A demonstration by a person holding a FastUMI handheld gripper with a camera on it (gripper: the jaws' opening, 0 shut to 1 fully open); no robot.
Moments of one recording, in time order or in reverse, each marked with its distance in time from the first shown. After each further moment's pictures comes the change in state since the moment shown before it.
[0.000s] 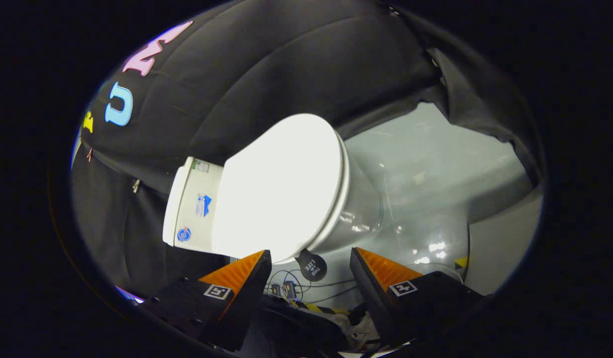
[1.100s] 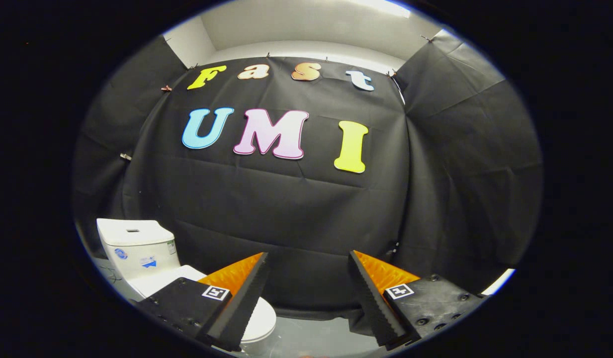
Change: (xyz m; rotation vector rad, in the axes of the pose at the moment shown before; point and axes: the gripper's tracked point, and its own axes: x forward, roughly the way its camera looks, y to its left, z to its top) arm -0.279 0.139 0.156 -0.832 -1.277 -0.227
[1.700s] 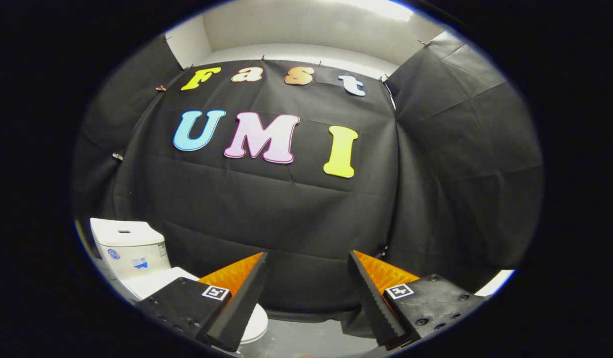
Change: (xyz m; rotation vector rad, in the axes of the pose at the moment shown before) arm -0.010 -0.012 0.007 0.004 -0.033 -0.062
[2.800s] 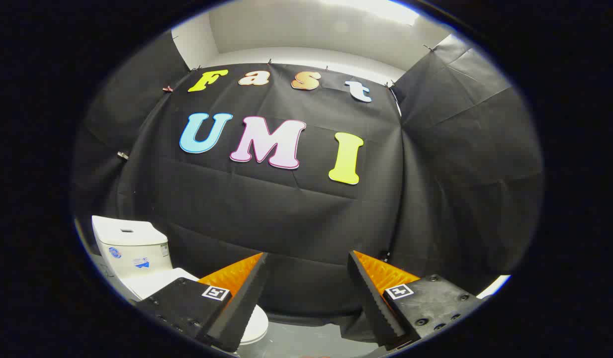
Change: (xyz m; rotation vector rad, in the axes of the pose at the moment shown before) arm -0.001 0.015 0.003 -0.025 -0.020 0.028
